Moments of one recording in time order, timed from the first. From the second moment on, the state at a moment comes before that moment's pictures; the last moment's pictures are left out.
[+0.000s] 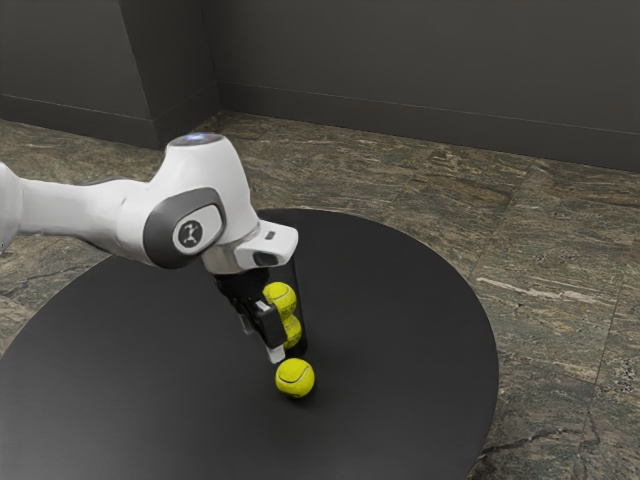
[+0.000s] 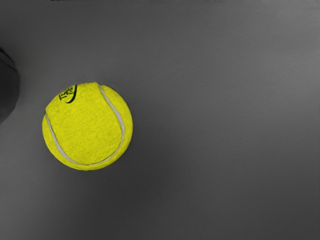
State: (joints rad) arm 0.11 -0.12 -0.38 -2.29 -0.23 2.16 0.37
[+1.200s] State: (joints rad) arm 0.13 0.23 -0.36 -2.34 -0.34 2.67 0.16
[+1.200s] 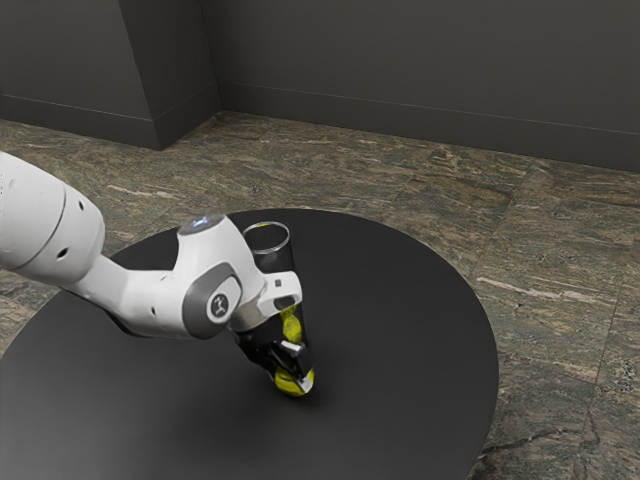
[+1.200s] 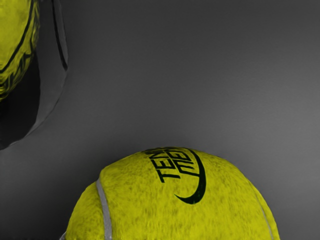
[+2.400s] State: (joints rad) arm 0.32 -0.22 -0.47 -2.21 -0.32 2.66 0.11
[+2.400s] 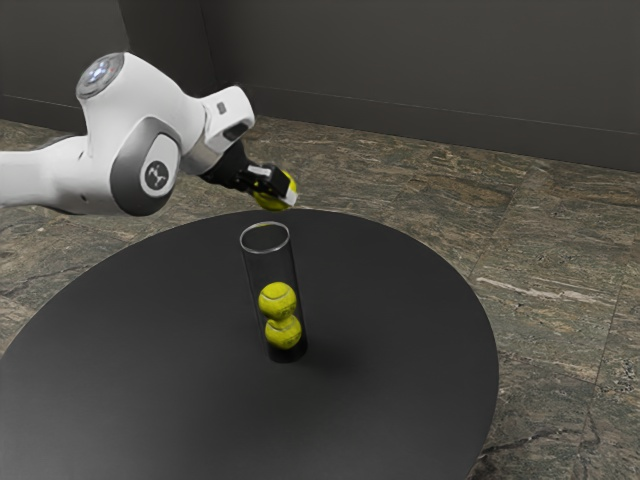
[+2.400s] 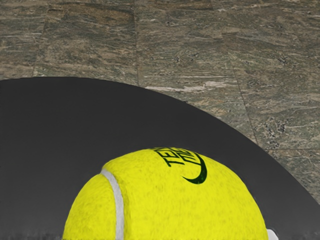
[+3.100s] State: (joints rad) arm 0.37 -0.20 -0.47 -2.11 -0.25 2.48 0.16
